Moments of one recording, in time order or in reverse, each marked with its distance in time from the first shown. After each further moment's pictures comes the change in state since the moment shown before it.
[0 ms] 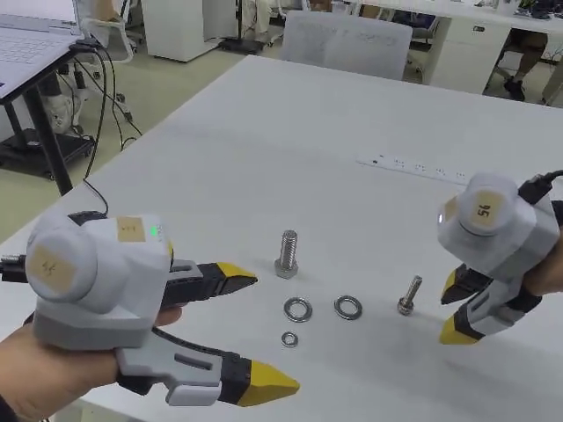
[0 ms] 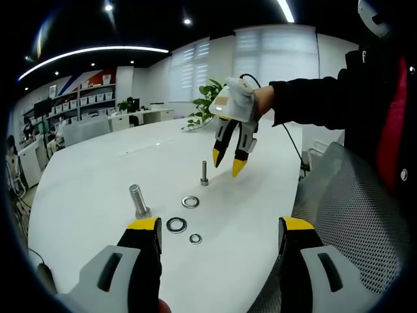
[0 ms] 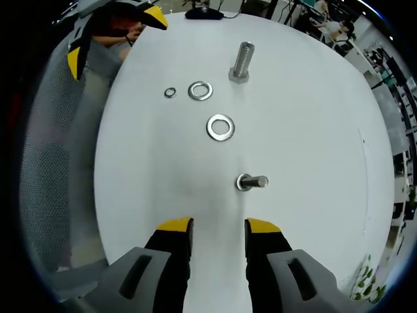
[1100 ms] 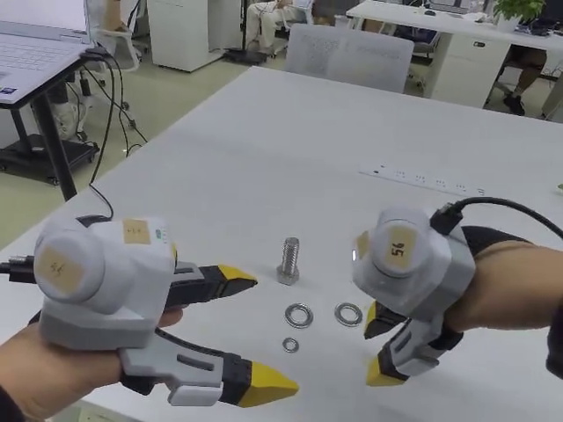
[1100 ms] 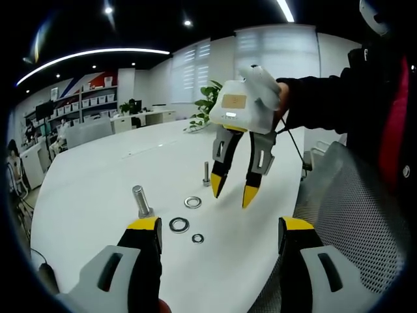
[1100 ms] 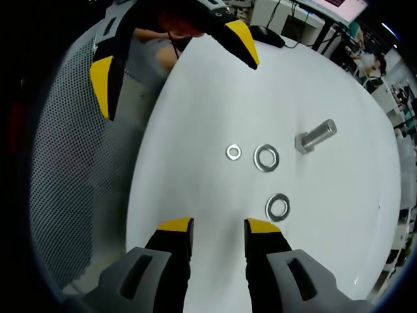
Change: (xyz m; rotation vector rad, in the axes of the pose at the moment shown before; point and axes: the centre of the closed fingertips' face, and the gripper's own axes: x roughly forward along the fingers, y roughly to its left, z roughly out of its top) left arm -0.004 0.001 0.001 0.009 -0.006 0.021; right arm 0.012 0.062 0.094 -0.220 -0.068 0.092
